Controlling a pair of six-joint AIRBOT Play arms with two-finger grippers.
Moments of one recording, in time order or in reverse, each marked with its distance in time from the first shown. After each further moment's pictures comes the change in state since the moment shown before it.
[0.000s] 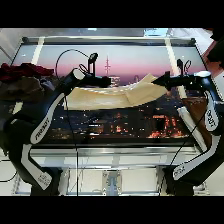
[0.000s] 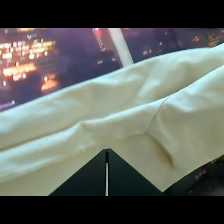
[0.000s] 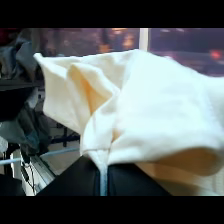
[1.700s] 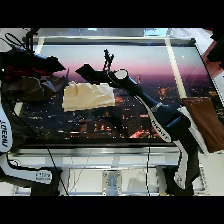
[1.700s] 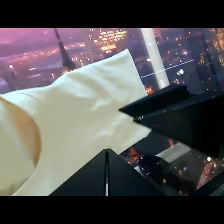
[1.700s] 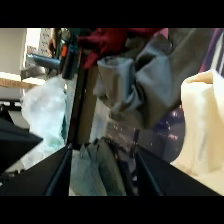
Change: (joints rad) left arm 0.483 0.266 0.219 0.104 -0.653 0.053; right arm 0.827 -0.202 0.332 0.259 -0.811 0.205
